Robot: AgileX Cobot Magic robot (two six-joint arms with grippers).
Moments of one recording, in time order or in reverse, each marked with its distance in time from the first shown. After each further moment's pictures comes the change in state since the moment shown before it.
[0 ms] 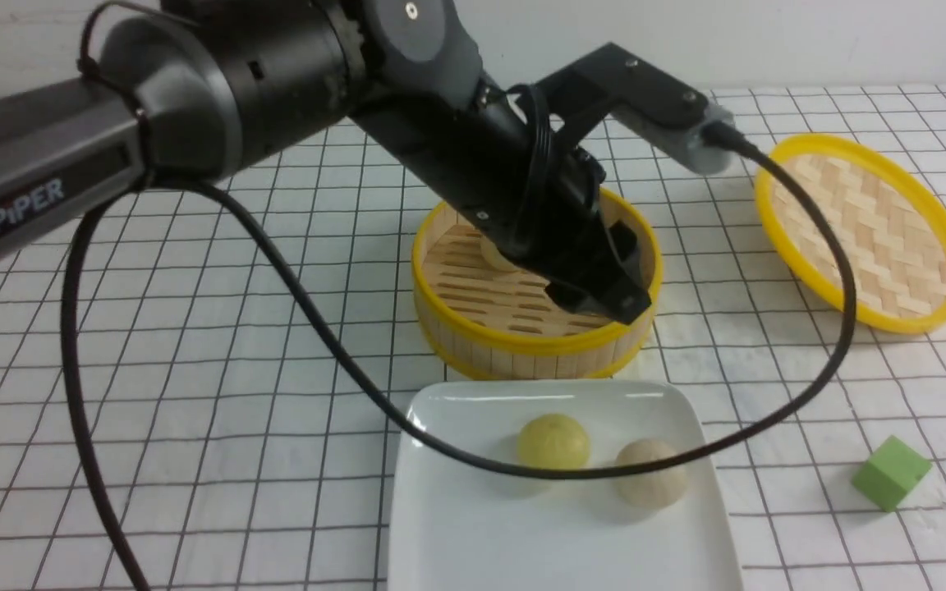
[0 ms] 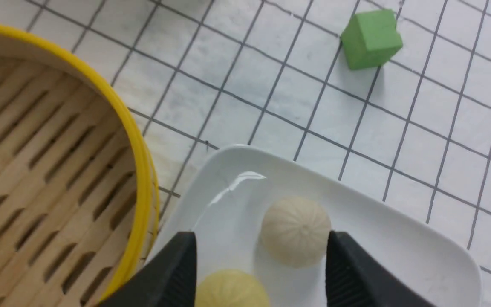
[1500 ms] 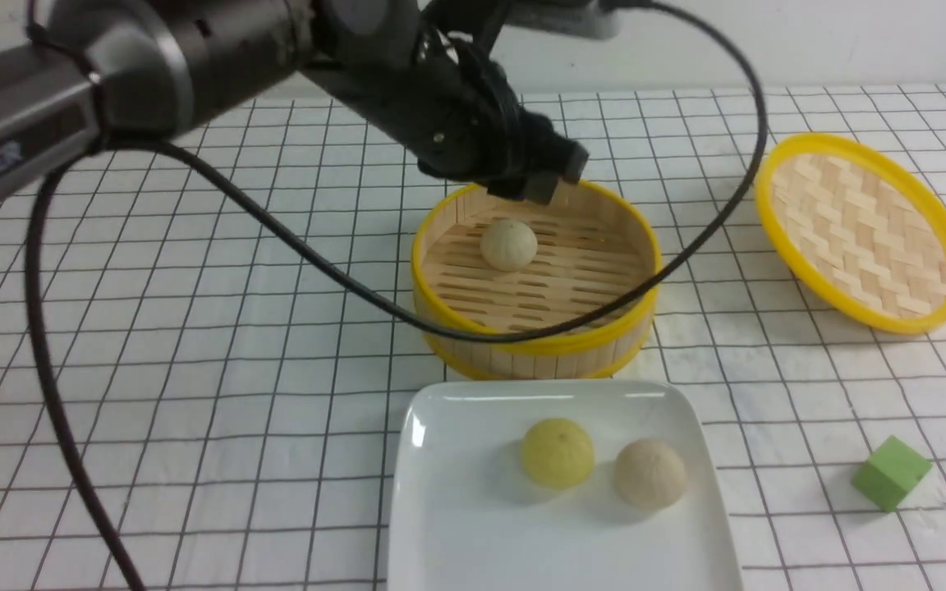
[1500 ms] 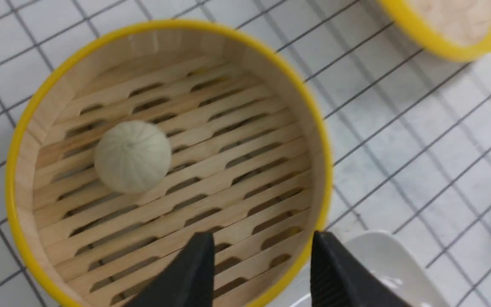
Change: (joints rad) right arm 0.000 0.000 0.000 -0.001 -0.054 0.000; left arm 0.081 -0.018 -0.046 0.200 -0.158 -0.496
